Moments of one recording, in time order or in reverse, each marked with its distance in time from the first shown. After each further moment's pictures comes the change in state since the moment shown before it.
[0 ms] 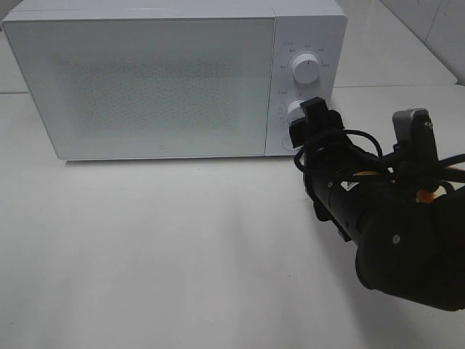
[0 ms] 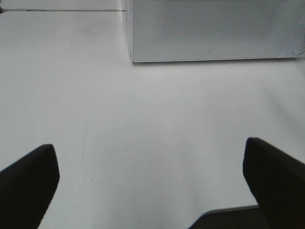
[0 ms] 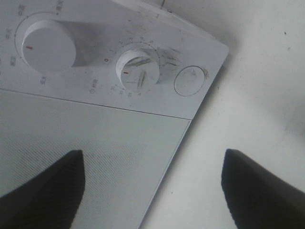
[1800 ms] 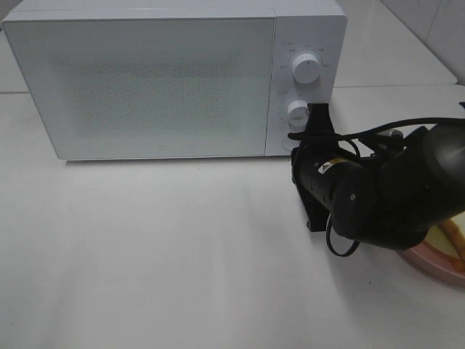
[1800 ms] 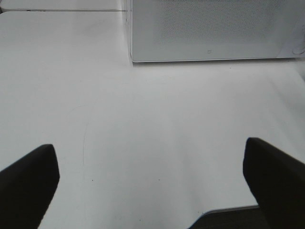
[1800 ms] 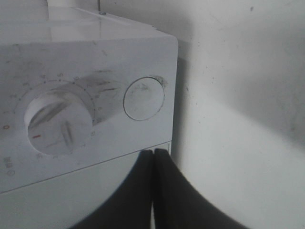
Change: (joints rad) left arm 0.000 0.000 0.000 0.000 0.000 0.000; right arm -0.215 0.219 -0.168 -0.216 0.153 0.414
